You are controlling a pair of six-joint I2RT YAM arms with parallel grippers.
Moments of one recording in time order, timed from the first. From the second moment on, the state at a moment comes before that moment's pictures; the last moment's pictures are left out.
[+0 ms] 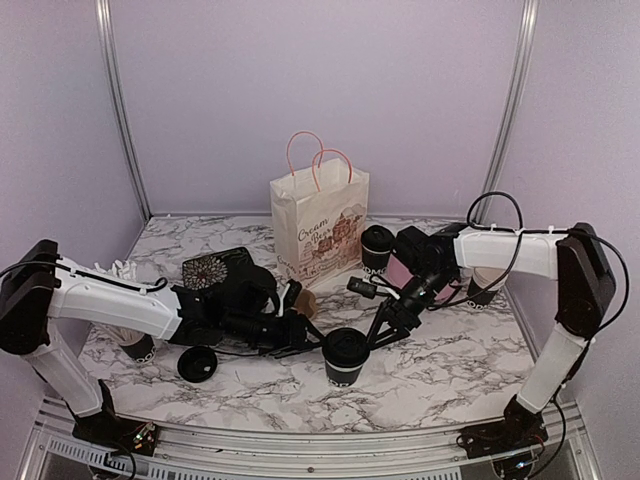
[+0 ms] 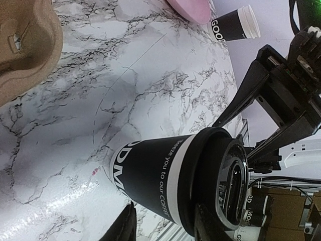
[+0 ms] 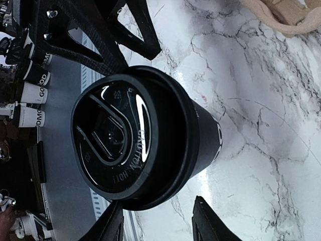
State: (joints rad) left arm -1.05 1.61 0.88 0.09 0.25 -1.01; right arm 0.61 1.71 1.20 -0.95 -0.86 -0.50
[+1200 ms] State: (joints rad) left arm -1.05 1.74 1.12 -0.03 0.11 -0.75; right arm 0.61 1.73 1.15 -0.96 -0.89 -0.54
